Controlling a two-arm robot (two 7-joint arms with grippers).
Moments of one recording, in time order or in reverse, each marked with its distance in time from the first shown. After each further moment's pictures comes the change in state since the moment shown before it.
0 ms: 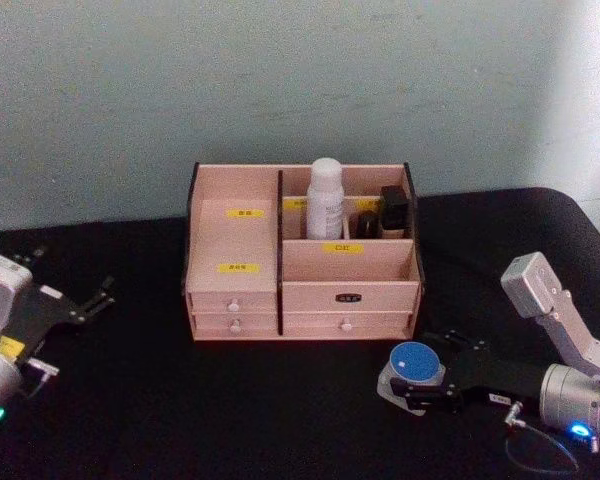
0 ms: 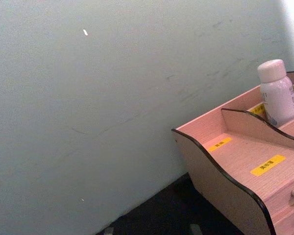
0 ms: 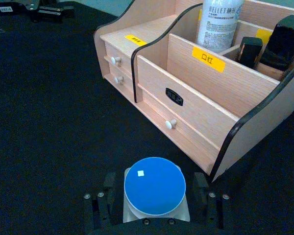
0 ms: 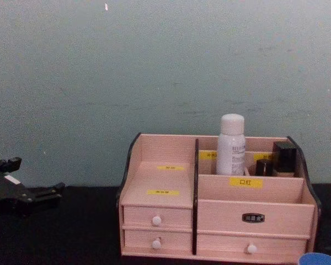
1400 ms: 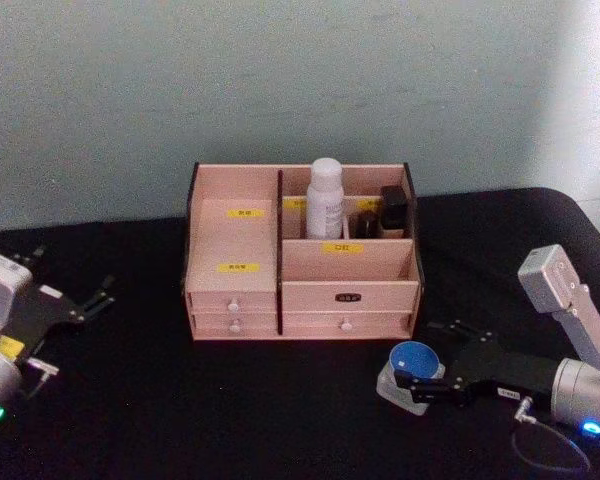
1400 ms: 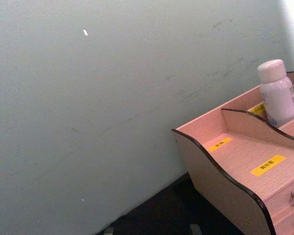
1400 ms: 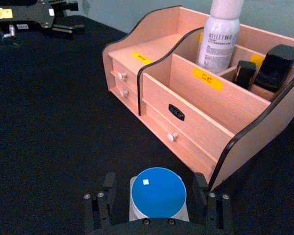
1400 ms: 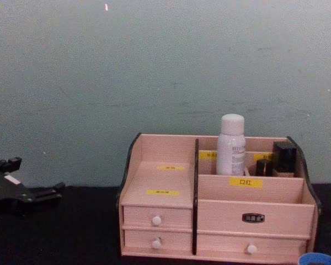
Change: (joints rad) left arm 0.000 0.000 0.000 0.000 0.000 0.000 0.000; right arm -0.040 0.029 0.036 -0.064 0.021 -0.028 0.003
